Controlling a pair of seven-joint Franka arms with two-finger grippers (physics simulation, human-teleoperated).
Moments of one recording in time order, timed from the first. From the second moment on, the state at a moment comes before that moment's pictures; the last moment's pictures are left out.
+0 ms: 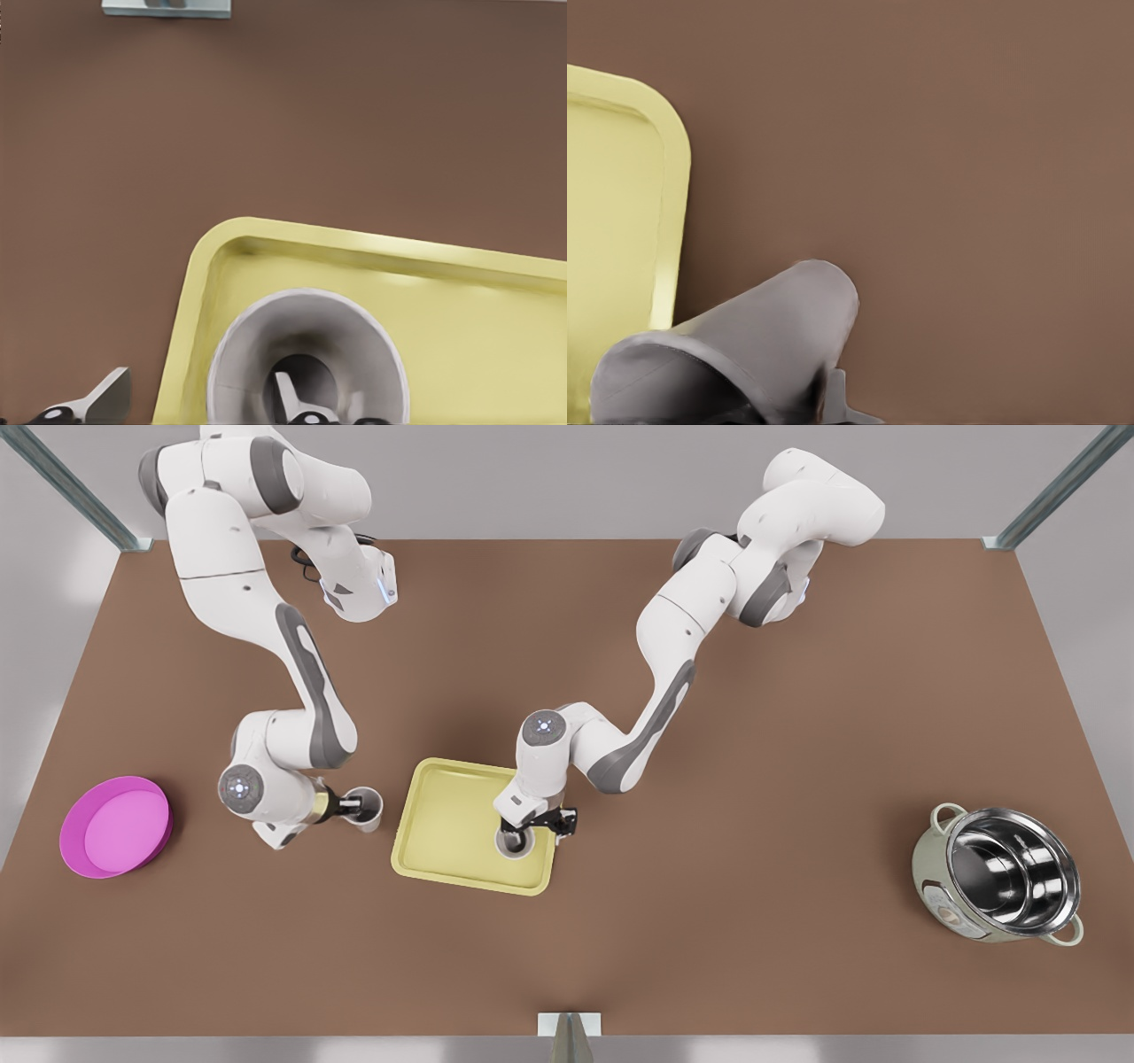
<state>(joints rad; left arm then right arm) -0.78 1.19 0.02 -0.76 0.21 2.23 -0.86 0.09 0.48 0.02 -1.87 0.11 2.18 -0.03</state>
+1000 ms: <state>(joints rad) -0.46 0.95 0.01 -0.79 -0.02 1.97 -0.83 0.10 0.17 -0.20 -1.56 0.01 1.73 -0.16</state>
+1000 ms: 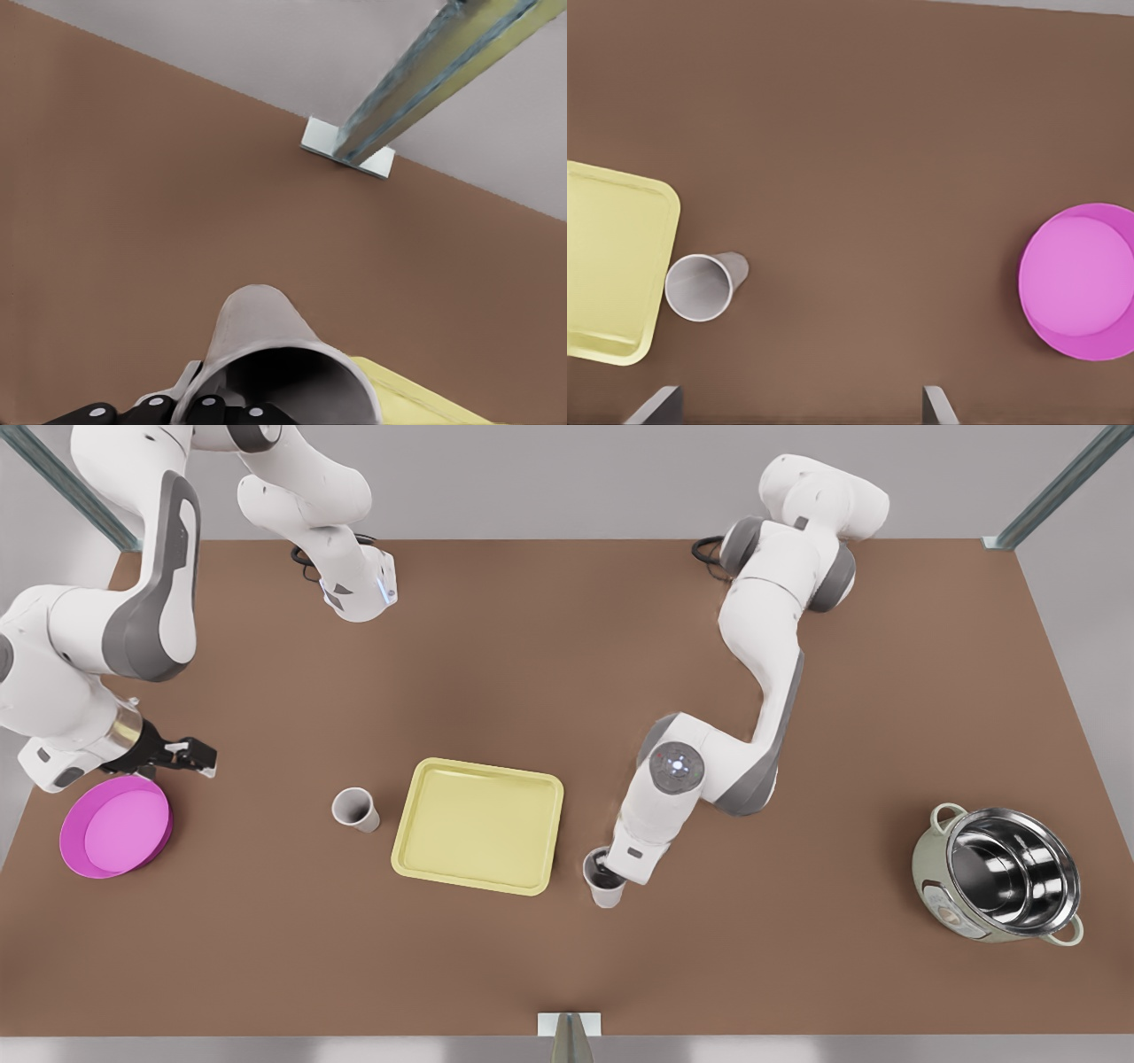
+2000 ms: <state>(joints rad) -0.17 0.92 0.02 -0.79 -0.11 1.79 -0.08 0.10 0.19 -0.19 -1.55 0.01 1.69 -0.19</state>
